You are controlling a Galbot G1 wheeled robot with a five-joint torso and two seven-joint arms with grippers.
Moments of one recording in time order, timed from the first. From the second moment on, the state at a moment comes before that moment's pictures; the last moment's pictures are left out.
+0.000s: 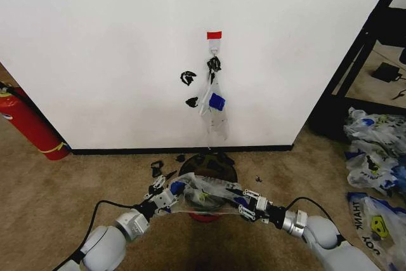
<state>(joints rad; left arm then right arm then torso) 1.40 -0.92 -0.25 -1.97 0.25 -0.06 0.17 -1.20 0.99 0.24 1.50 0.35 0.53 -0.81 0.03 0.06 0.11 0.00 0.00</state>
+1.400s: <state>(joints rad) 1.11 -1.09 -0.18 -1.67 0.18 -0.06 0.15 -0.86 1.15 0.11 1.11 0.77 0.41 -0.77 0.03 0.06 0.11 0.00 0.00</state>
